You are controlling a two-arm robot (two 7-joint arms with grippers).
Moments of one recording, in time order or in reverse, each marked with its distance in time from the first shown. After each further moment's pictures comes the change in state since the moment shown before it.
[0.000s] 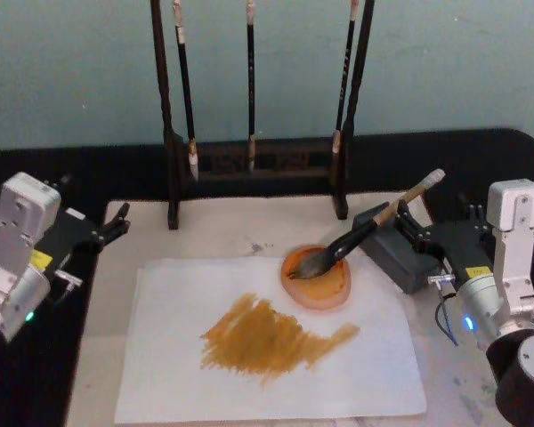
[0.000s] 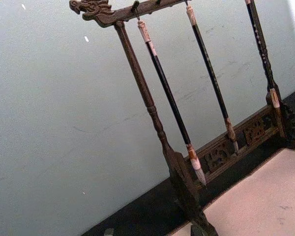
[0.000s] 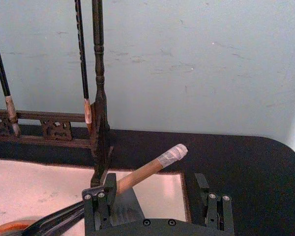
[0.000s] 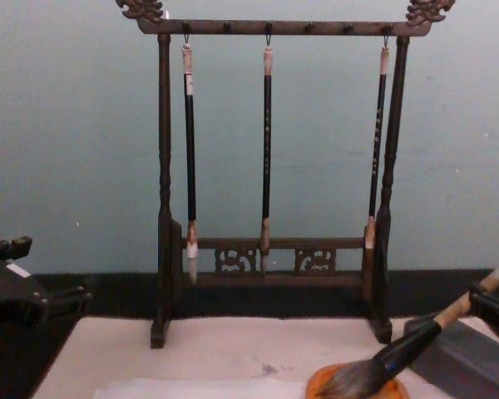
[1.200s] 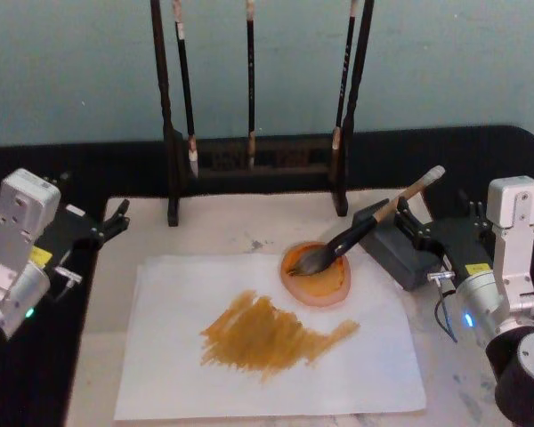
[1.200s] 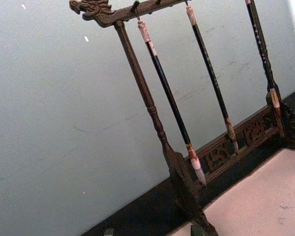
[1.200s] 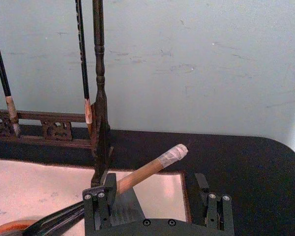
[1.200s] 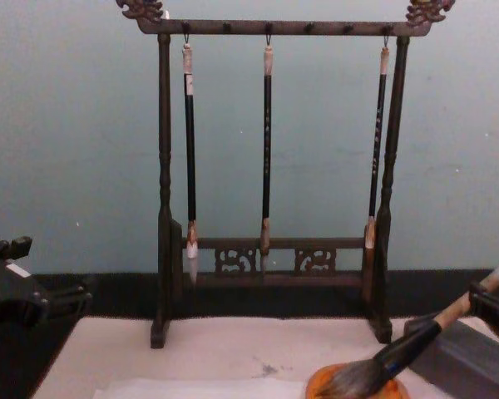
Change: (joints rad) left arm 0.000 0.000 0.000 0.000 0.000 0.000 0.000; right arm -0.001 0.001 -0.001 -0.002 0.000 -0.002 -0.002
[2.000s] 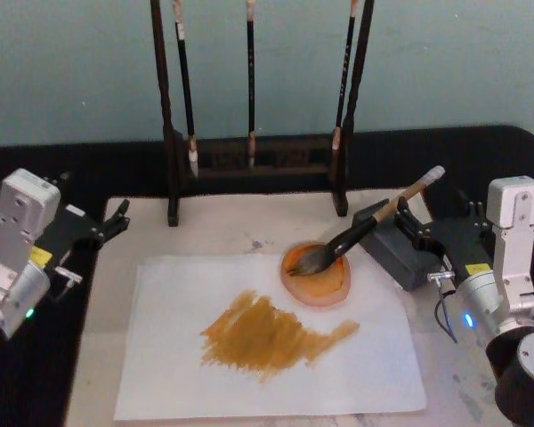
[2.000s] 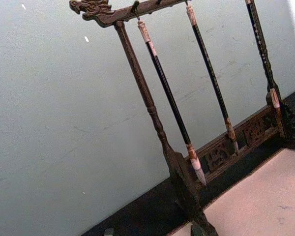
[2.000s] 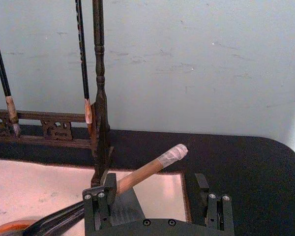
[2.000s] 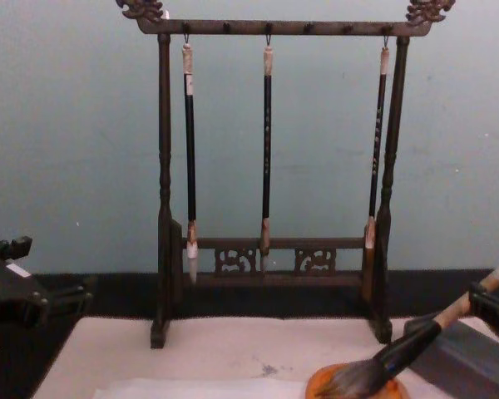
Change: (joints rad) left arm 0.000 0.000 0.000 0.000 0.000 0.000 0.000; right arm 0.000 0.000 0.000 0.000 0.000 0.000 0.000
